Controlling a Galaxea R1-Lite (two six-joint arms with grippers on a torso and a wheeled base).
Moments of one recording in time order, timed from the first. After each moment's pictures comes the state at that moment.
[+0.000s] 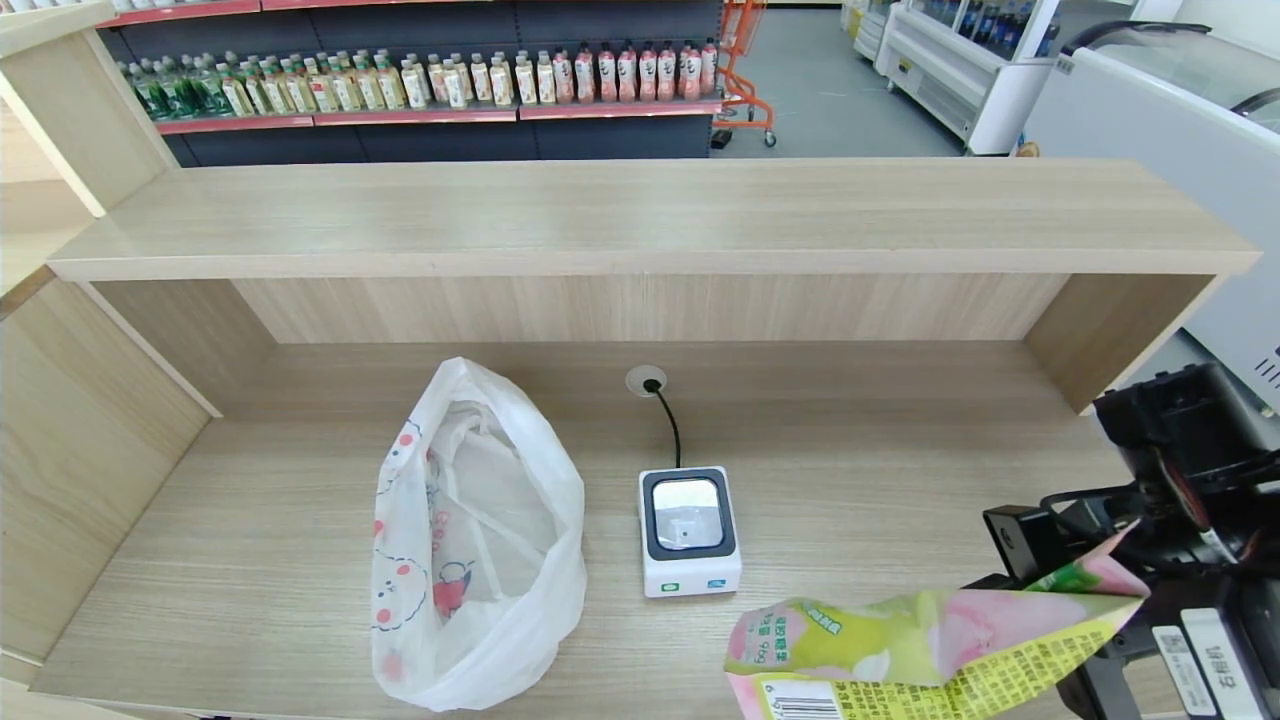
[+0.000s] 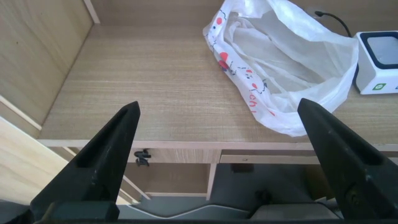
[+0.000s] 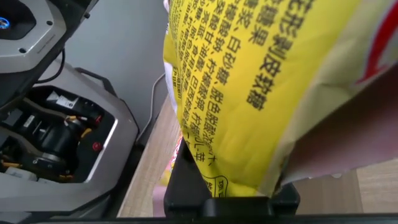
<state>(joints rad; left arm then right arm) 0.00 0.00 0.00 0.00 -0.01 0.00 0.32 1.48 -0.72 0.11 1.06 -1.64</state>
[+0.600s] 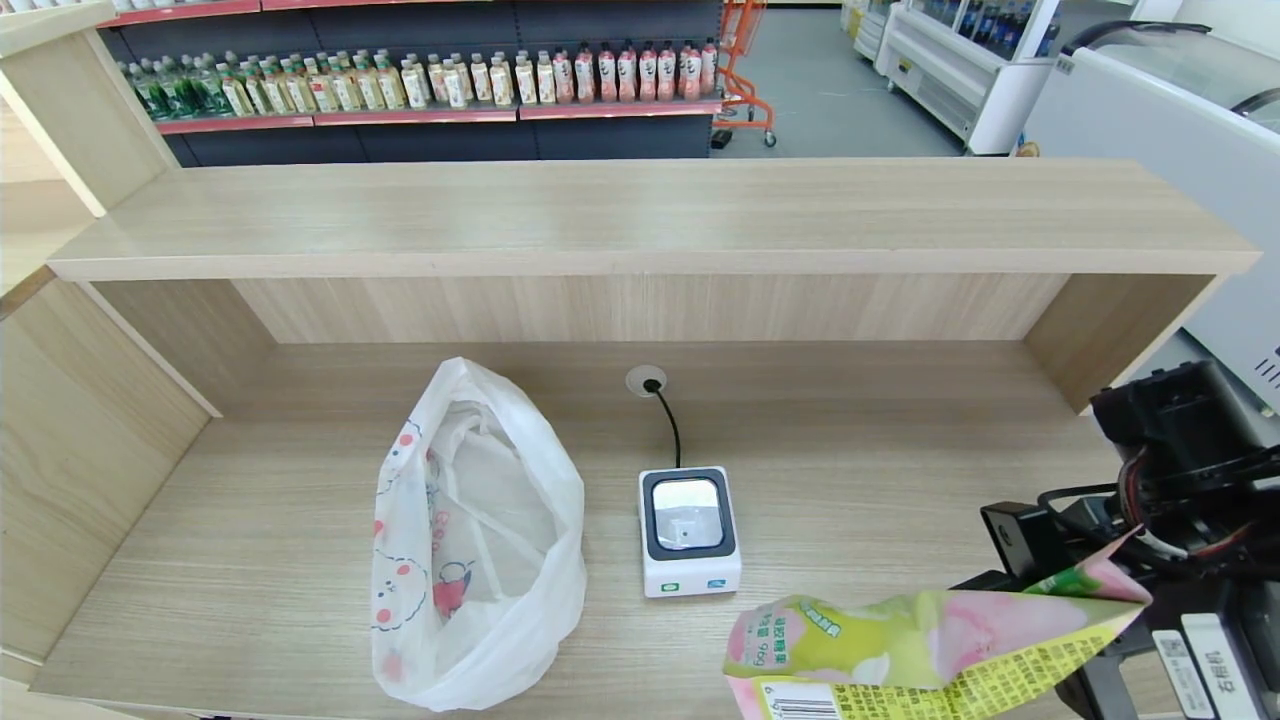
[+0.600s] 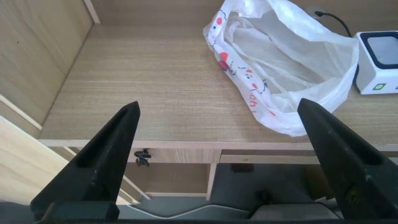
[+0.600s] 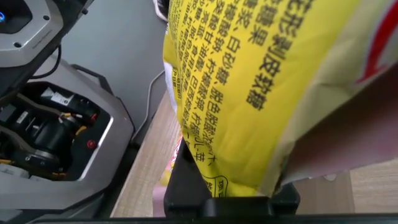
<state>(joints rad) 0.00 0.00 0.00 0.00 -0.01 0.00 0.32 1.48 -0.73 0.11 1.06 -1.67</state>
